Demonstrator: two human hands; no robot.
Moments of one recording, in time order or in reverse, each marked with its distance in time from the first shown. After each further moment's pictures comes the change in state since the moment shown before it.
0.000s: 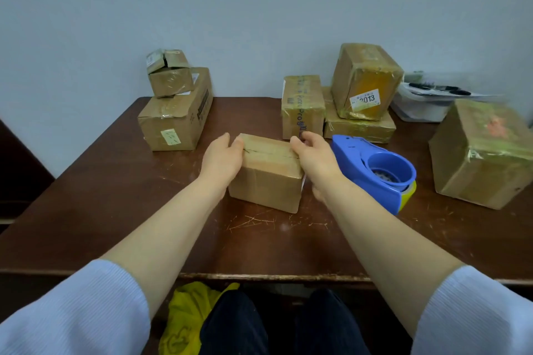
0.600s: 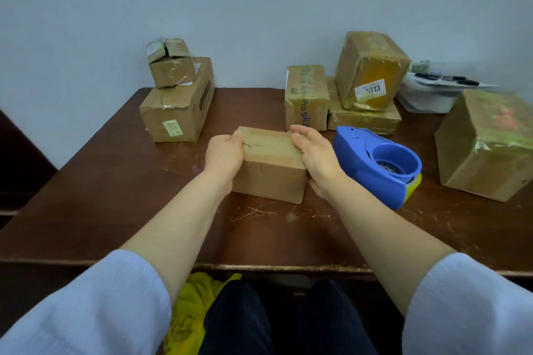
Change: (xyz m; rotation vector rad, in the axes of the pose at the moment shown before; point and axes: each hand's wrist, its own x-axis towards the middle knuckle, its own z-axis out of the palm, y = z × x) left_hand -0.003 -0.004 0.003 -0.062 0.059 -0.132; right_hand -0.004 0.011 0.004 0.064 -0.087 -0.044
